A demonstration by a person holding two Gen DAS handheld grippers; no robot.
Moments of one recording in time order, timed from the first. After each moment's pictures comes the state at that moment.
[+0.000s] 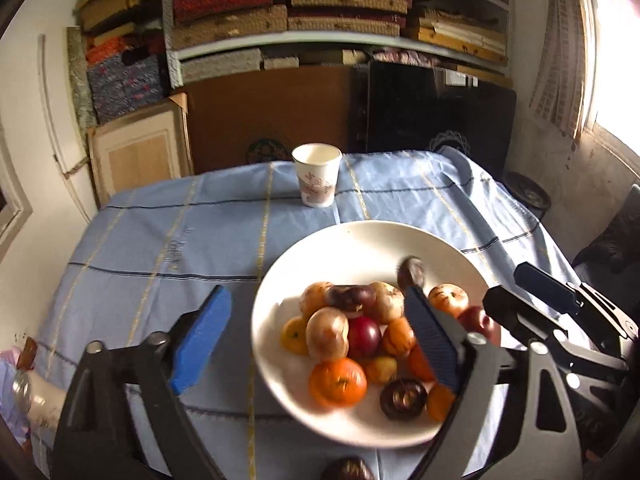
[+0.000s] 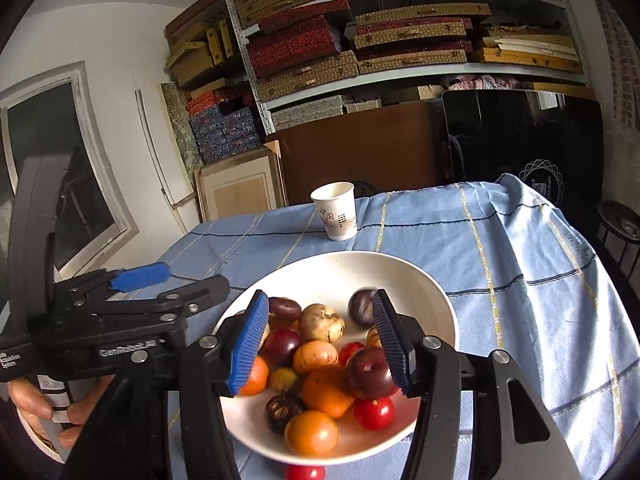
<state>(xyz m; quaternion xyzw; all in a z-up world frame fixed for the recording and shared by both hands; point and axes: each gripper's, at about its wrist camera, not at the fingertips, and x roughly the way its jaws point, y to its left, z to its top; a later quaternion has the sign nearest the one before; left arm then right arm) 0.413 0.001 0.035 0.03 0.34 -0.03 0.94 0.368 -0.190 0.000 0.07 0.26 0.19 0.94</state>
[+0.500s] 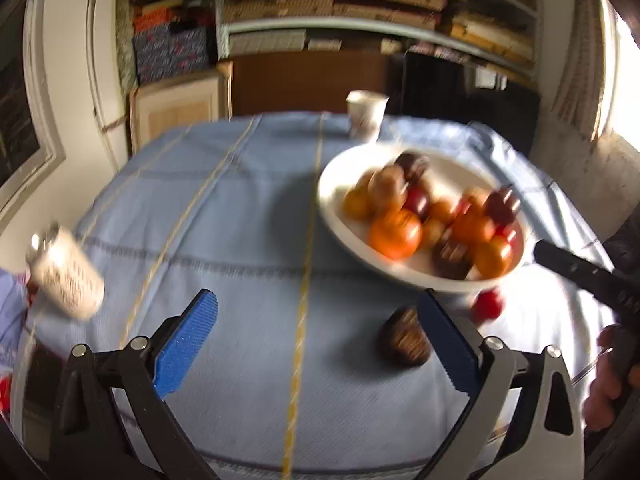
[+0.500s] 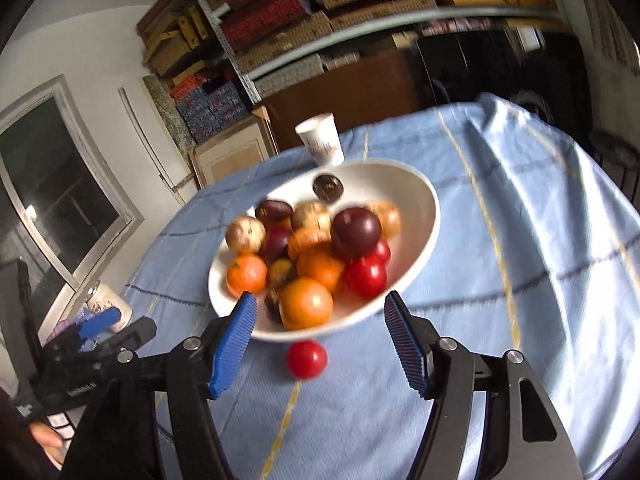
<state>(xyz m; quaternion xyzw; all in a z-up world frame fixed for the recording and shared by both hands) 0.302 0.053 -0.034 -0.01 0.37 0.03 0.93 0.326 -0.214 -0.065 0.14 0.36 0.19 0.91</state>
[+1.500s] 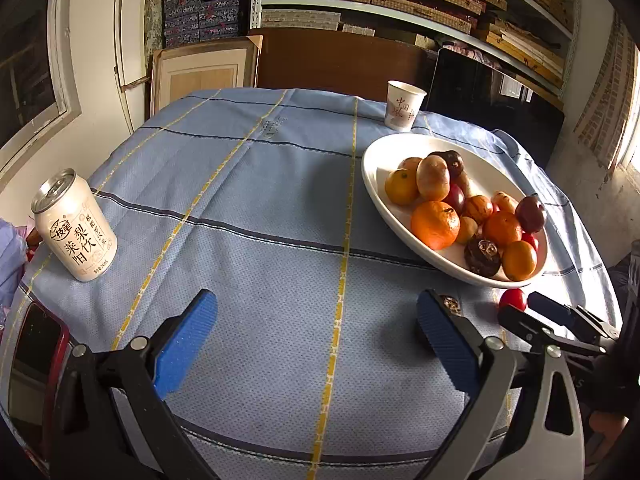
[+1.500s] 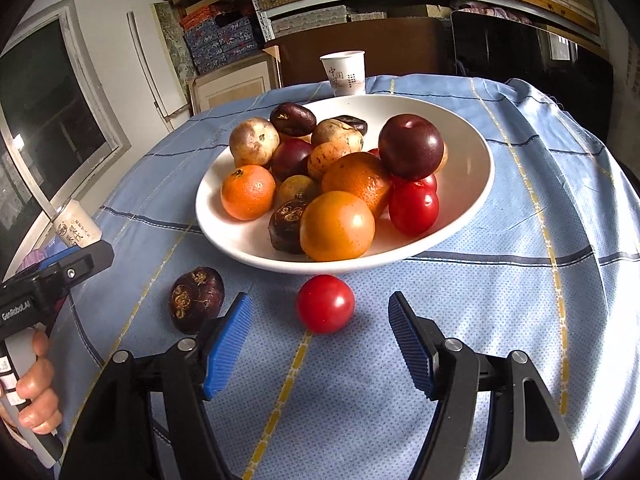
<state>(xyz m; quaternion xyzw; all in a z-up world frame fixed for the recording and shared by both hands) 0.299 0.085 -0.039 -0.06 0.39 0.05 0.92 0.325 -0.157 -0.094 0.03 0.41 0.19 0.89</state>
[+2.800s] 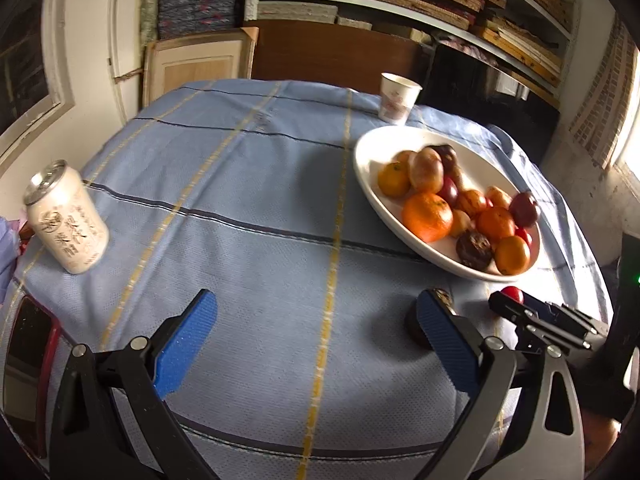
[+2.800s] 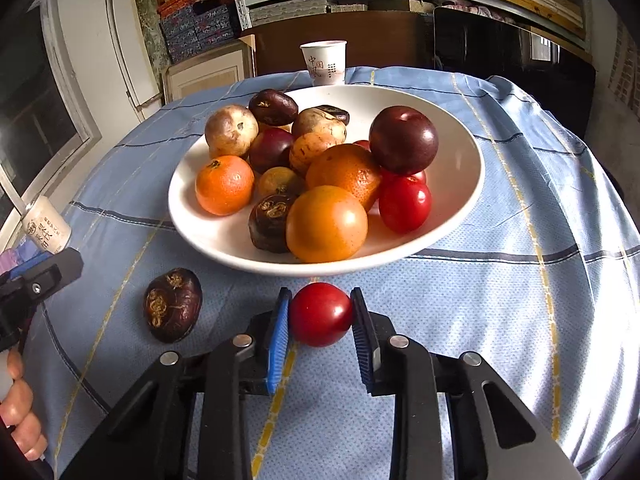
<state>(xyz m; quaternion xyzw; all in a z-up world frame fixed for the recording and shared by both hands) 0.299 0.078 -0.042 -0.07 0.40 0.03 0.91 0.325 -0.152 -0.093 0.01 0.43 0.14 0.89</state>
